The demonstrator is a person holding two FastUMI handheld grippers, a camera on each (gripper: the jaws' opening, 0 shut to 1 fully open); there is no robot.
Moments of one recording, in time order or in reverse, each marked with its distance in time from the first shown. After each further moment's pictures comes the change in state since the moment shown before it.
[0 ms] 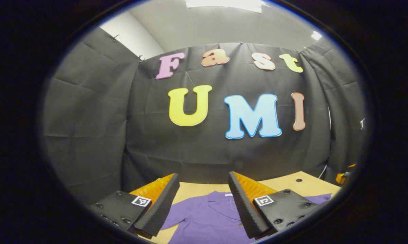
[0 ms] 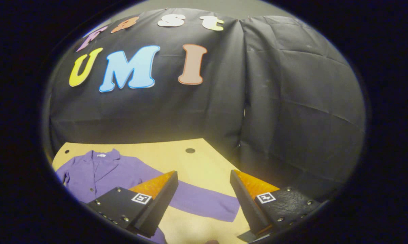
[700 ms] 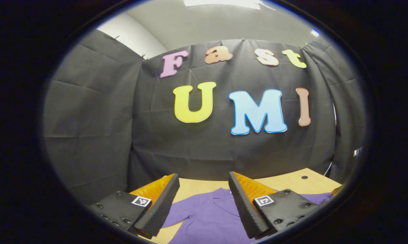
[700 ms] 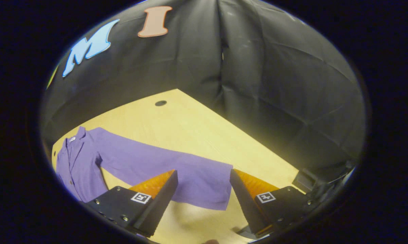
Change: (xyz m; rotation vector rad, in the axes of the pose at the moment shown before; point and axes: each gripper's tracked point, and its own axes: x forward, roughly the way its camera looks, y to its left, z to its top) left arm -0.008 0.000 -0.010 0.014 0.031 0.052; right arm 0.070 -0.048 -0.141 0.162 0.406 -0.106
